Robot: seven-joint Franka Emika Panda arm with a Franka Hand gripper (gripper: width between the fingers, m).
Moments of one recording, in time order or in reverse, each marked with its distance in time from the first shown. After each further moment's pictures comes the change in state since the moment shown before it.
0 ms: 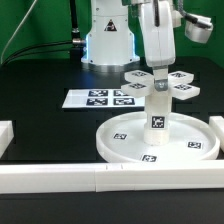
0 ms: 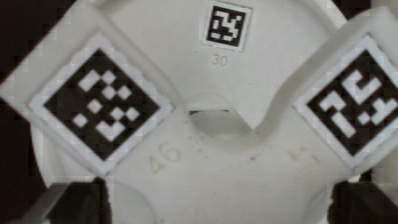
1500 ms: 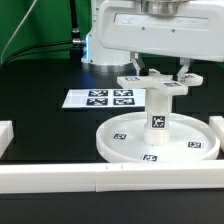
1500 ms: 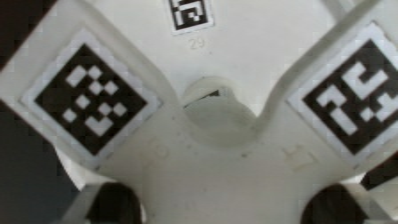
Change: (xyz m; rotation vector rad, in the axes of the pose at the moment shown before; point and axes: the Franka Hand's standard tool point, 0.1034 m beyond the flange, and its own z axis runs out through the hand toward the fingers) arm 0.004 -0.002 0.006 -0.143 0.100 -0.953
